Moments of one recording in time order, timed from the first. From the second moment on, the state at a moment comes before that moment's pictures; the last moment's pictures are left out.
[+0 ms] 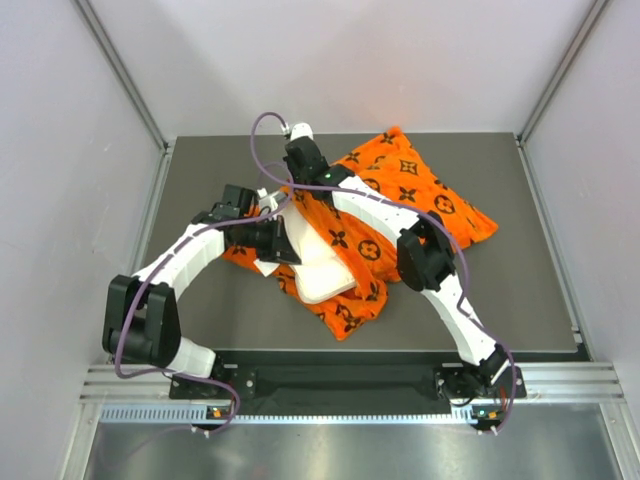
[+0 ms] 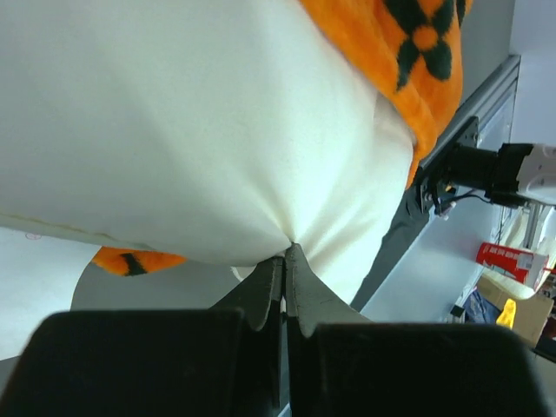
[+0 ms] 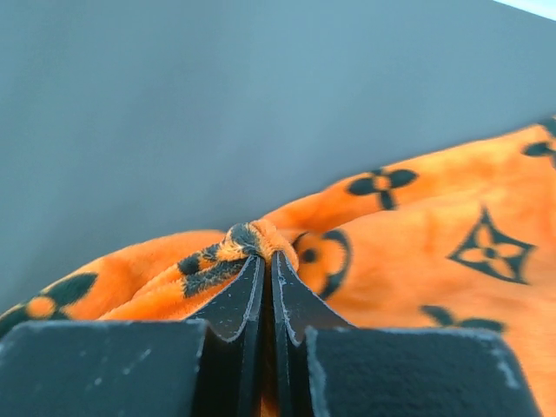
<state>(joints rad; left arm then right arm) -0.26 1.47 1.00 -0.55 0.74 -0.28 0.77 2.42 2.27 -0.39 0.28 0.21</state>
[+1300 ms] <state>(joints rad) -0.27 1.73 1.40 -0.52 0.77 -0.38 0.63 1.88 1.75 -0.32 0.29 0.06</state>
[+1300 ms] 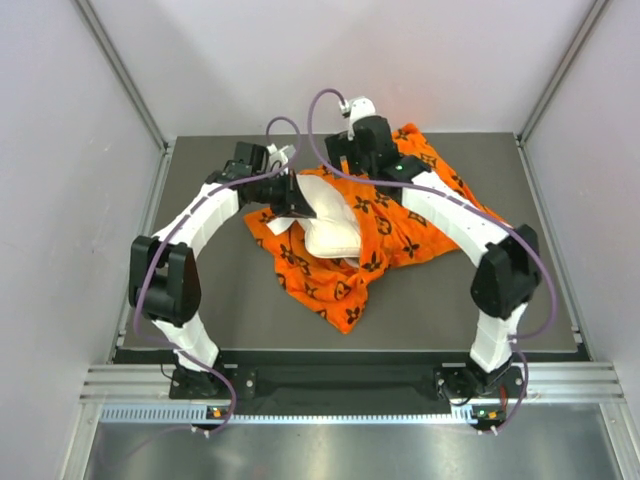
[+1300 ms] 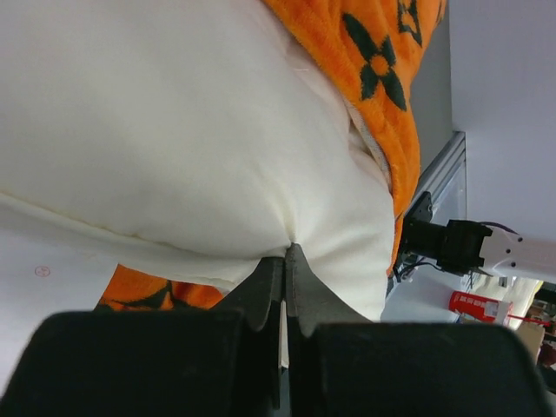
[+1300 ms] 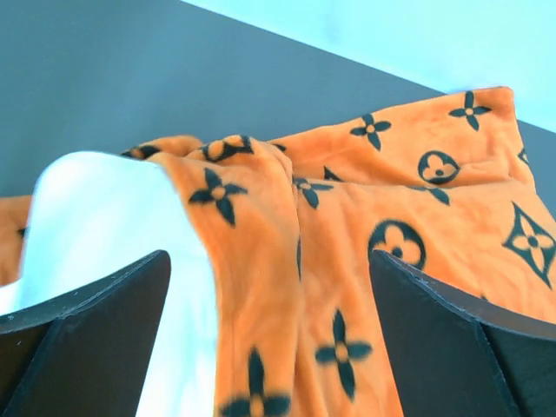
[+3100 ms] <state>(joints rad) -0.13 1.79 1.38 -0.46 0.71 -0.52 0.47 1.55 1.10 -0.36 0.20 0.28</state>
